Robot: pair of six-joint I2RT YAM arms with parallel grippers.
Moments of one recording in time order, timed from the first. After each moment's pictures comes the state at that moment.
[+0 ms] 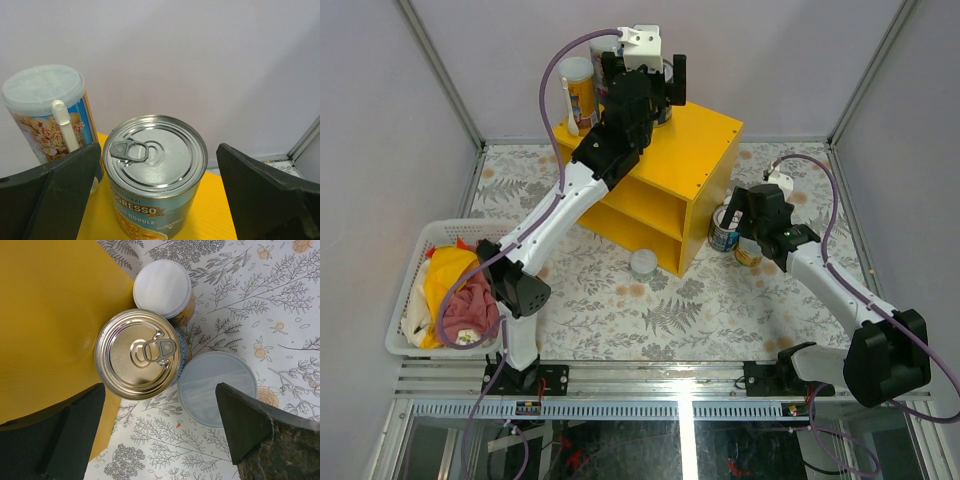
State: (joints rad) left arm -0.66 1.93 2.19 -0.12 -0.55 -0.01; right arm 0.34 1.25 0.88 -0.33 0.29 0.54
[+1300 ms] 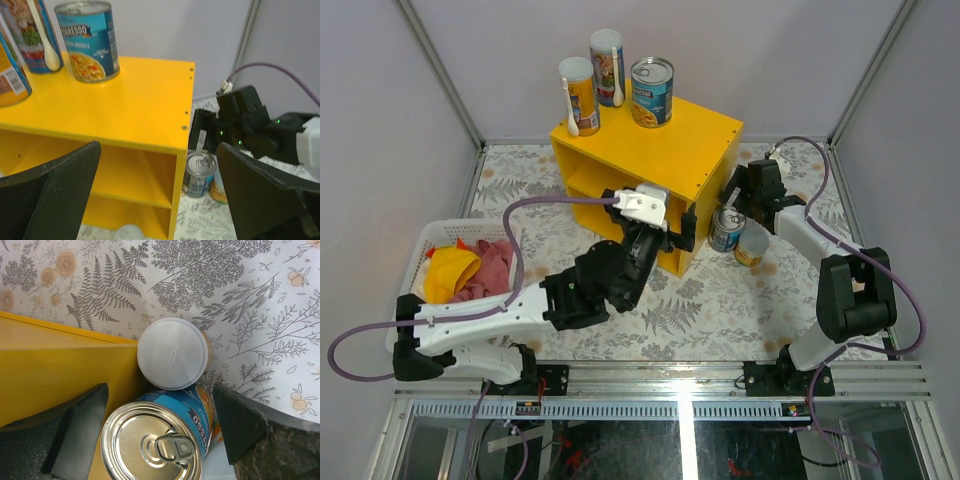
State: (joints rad) left arm -1.29 1.27 1.27 0.24 -0.94 0.14; right arm 0.22 1.60 1.08 -0.21 0.17 0.62
